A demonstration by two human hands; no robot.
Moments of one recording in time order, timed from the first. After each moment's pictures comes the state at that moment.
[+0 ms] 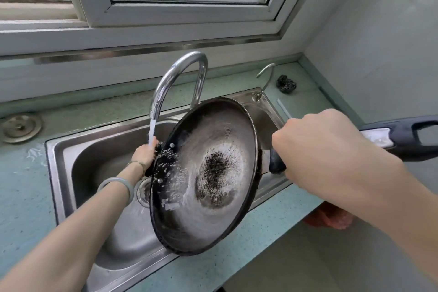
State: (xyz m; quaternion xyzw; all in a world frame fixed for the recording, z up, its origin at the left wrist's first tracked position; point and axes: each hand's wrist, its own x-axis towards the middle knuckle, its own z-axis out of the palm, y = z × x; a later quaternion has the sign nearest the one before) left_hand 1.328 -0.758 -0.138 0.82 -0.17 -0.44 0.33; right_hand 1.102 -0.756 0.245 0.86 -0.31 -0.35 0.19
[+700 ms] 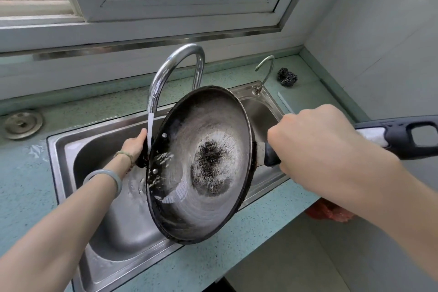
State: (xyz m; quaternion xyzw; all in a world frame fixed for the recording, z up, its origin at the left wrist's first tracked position) left_hand 1.355 -0.741 -0.135 0.80 -0.10 -0.46 0.37; right_hand 1.091 -0.754 0.239 0.88 -0.30 -0.34 0.17
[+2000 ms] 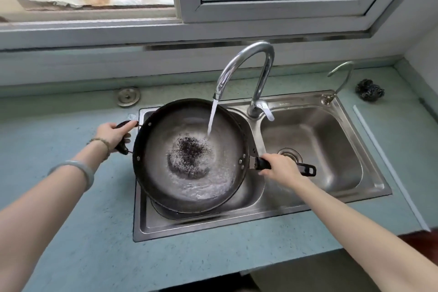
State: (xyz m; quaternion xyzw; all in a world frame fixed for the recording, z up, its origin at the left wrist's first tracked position) left_hand 1.429 -0.561 -0.050 0.85 0.02 -0.29 0.43; right_hand 1.077 -0.843 -0.077 0.92 -0.31 -0.17 -0.15
